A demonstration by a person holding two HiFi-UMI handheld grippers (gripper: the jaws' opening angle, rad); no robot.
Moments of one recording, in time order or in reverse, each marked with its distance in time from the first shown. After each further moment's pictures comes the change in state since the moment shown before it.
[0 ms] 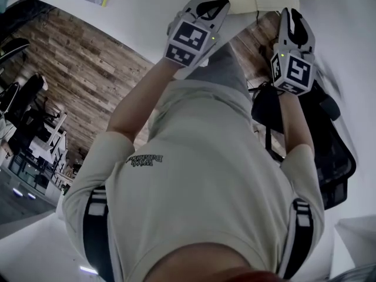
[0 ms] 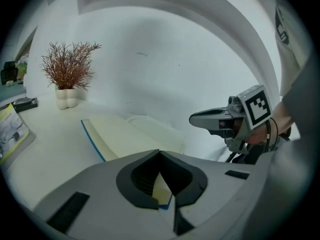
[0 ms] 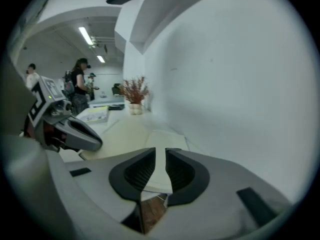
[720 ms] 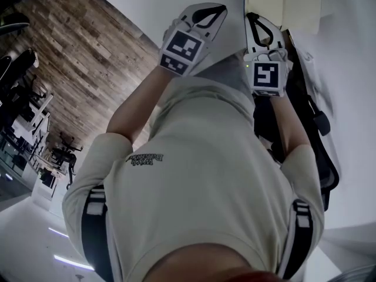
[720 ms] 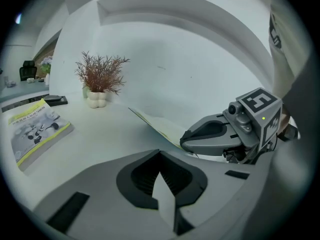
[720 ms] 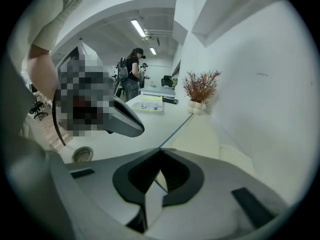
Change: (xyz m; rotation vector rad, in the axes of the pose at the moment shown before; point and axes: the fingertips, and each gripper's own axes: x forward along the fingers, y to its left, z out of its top) left arm -0.075 0.038 -0.034 -0.080 -0.044 0.115; right arm 0.014 0.184 -0.006 -0.375 0.042 0.457
